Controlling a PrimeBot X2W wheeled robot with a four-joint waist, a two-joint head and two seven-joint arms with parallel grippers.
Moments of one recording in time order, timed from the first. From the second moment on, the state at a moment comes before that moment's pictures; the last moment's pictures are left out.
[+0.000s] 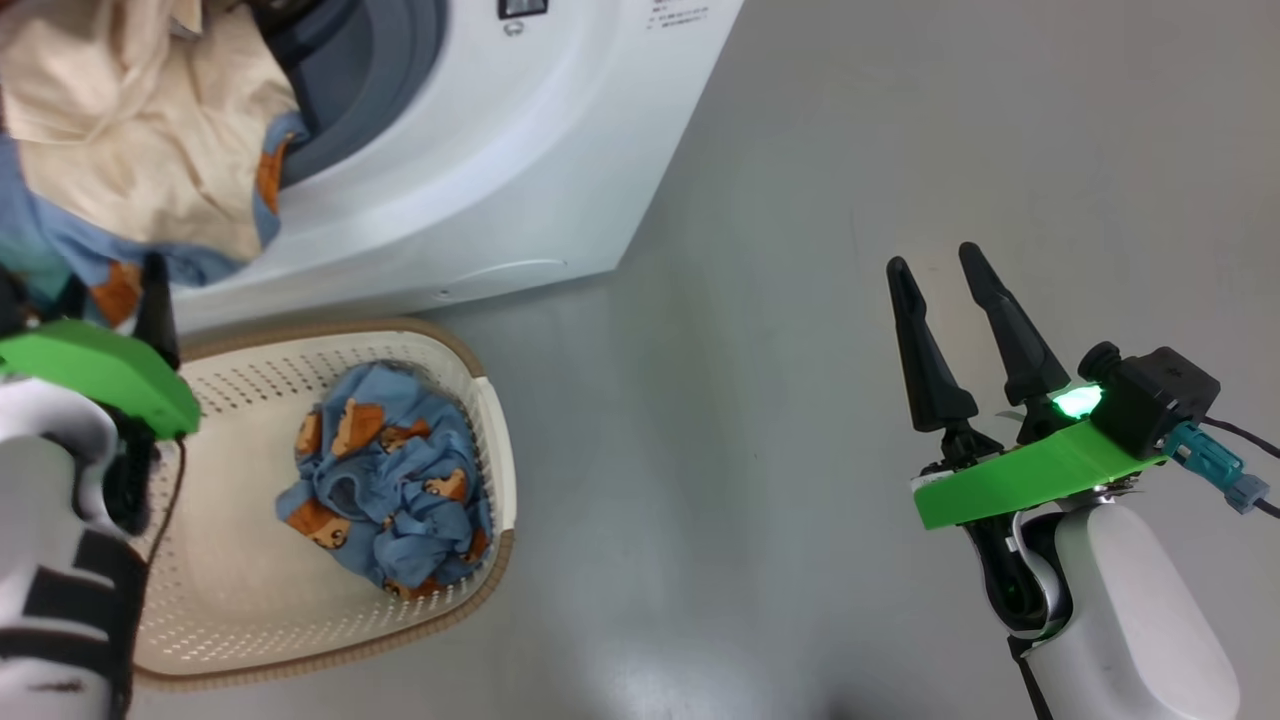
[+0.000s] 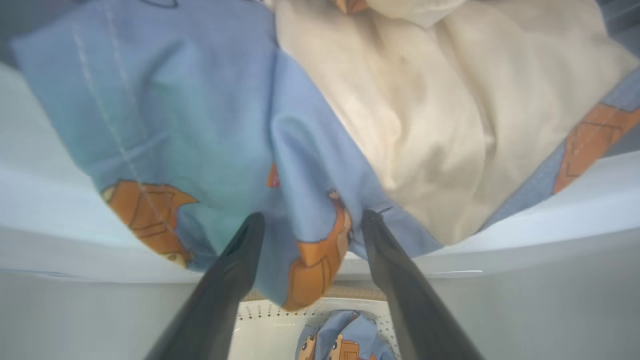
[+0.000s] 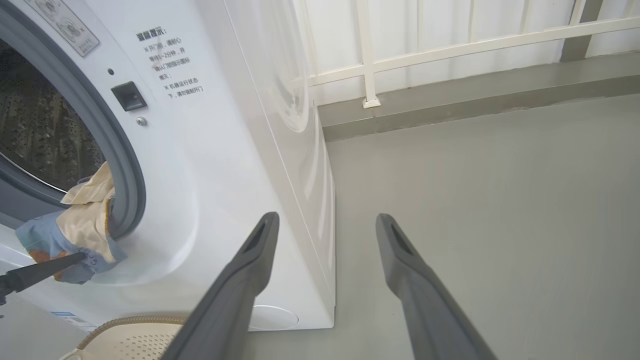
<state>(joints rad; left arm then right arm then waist) -0.80 0.27 -0.14 0.89 -0.51 -0.13 -0.10 -0.40 -0.09 0.13 0.19 0.41 0.13 -0.26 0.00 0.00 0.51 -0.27</state>
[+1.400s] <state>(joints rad) -1.09 0.35 -0.33 0.72 -0.59 -0.06 -0.07 -0.42 -0.07 0.14 0.18 0.41 0.13 -0.26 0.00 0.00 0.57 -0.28</state>
